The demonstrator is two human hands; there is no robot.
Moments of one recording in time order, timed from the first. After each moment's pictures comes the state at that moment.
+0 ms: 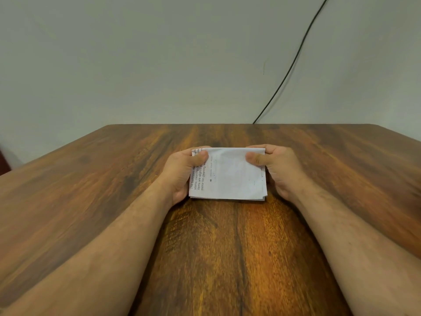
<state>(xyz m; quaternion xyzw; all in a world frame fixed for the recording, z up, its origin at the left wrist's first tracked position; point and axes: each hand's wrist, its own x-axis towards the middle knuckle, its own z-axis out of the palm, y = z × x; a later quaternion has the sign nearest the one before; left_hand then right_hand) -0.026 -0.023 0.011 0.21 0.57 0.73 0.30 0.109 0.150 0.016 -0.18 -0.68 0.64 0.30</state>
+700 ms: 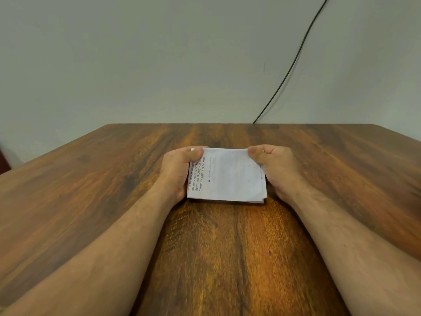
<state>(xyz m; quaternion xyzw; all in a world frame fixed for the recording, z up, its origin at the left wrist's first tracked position) -0.025 -0.025 0.009 0.21 0.61 0.73 0.22 0.105 0.146 0.010 -0.20 -0.72 0.58 0.33</state>
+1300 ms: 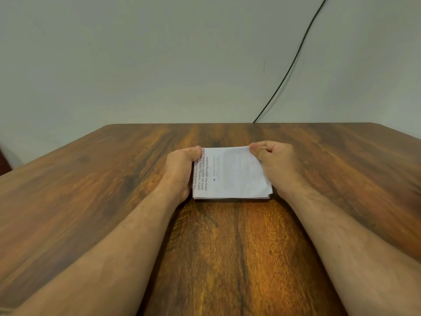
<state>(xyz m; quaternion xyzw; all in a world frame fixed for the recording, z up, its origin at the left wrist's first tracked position) -0.020 -0.018 0.013 0.15 0.61 0.74 0.24 0.103 0.142 0.014 -0.22 -0.75 0.50 0.37</state>
